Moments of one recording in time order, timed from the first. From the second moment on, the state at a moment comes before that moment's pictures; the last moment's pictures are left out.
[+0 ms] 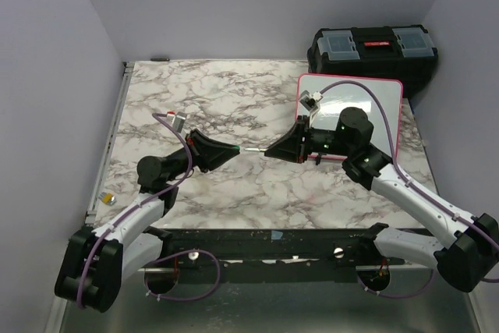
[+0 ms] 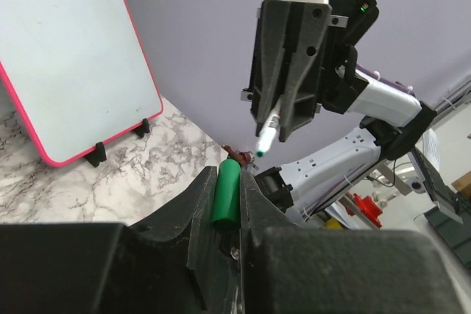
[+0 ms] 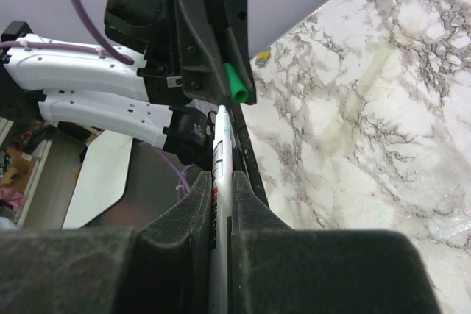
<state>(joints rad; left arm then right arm) -0.33 1.00 0.31 1.15 0.81 -1.11 0.62 1.10 0.84 0.20 -0.79 0.55</state>
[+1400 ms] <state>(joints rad) -0.50 1.12 0.40 0.01 -0.14 -0.86 0.61 0.83 0.68 0.06 0.73 0.34</state>
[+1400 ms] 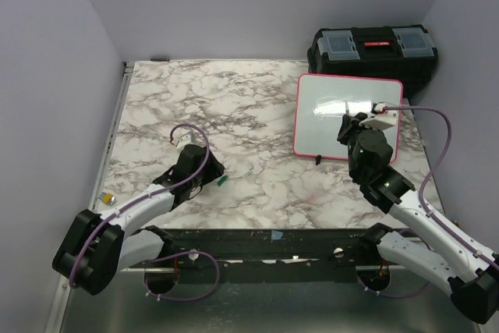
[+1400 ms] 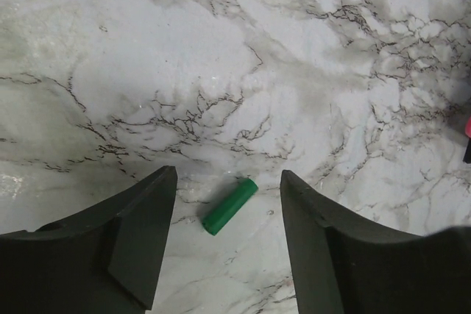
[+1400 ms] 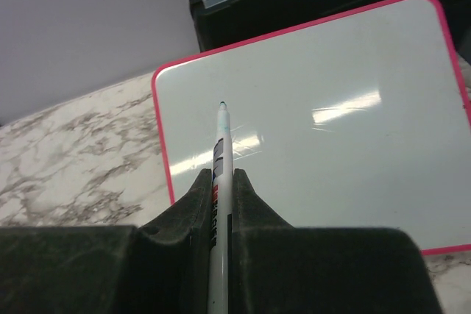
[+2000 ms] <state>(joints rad) -0.50 1.07 0.58 0.03 -0.04 -0.70 -0.06 1.04 0.84 -0.05 0.47 0.46</state>
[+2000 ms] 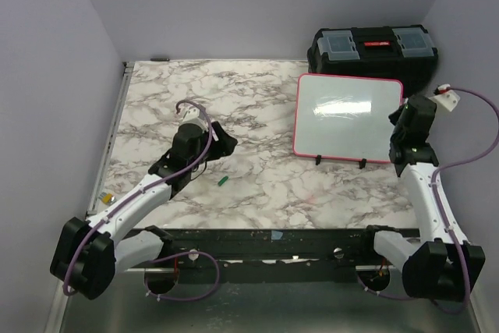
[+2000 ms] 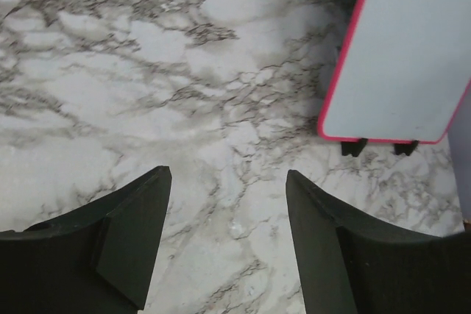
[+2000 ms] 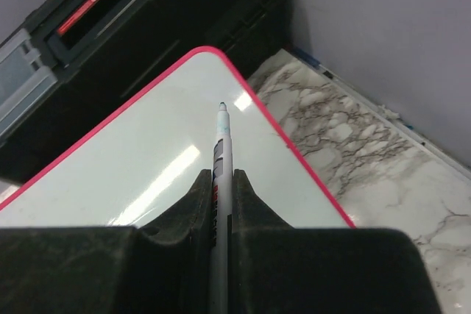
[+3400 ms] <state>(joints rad) -0.46 2.03 1.38 0.48 0.76 -0.57 -0.49 1.55 0.90 0.10 -0.16 0.56</state>
